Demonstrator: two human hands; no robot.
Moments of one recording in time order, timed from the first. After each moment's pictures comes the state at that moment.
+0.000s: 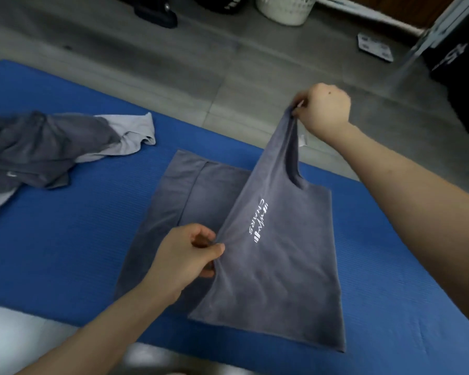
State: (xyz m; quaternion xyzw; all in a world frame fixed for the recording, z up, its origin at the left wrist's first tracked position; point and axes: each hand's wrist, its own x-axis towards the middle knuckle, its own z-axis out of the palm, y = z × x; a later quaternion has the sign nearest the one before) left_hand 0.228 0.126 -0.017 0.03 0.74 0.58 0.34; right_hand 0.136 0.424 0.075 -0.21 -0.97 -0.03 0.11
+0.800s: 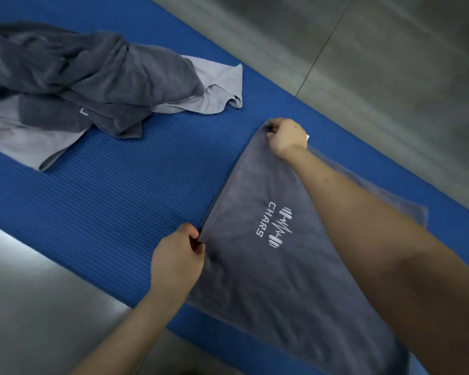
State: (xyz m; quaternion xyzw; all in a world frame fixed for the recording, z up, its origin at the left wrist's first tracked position) left_hand 0.166 0.032 -0.161 -0.07 0.92 0.34 0.20; right_hand -0.004 0.267 -0.146 -0.22 -0.95 0.18 -0.10
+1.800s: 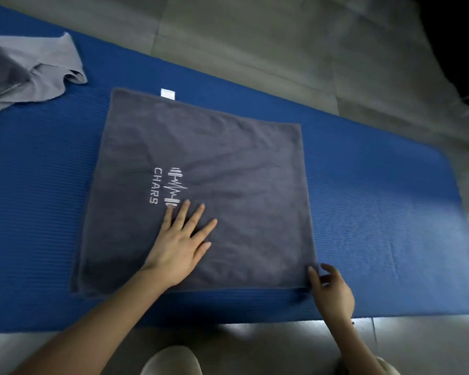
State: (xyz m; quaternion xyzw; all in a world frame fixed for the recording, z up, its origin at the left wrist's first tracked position) left_hand 0.225 0.140 -0.205 0.54 0.83 0.02 0.15; right_hand 0.490 0.336 -0.173 -0.65 -0.74 0.15 -0.04
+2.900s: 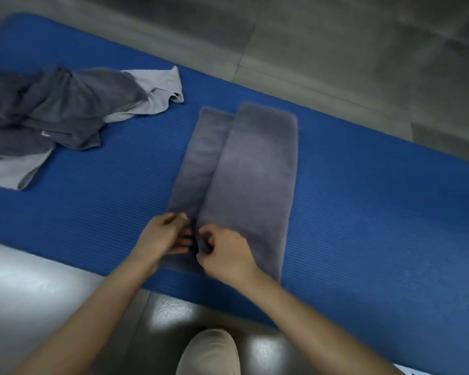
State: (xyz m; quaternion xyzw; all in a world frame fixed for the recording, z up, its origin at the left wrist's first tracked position) left_hand 0.196 0.051 -0.118 -0.14 0.73 0.56 0.38; right_hand 0.272 0.160 -0.091 -0.18 -0.89 0.37 -0.19
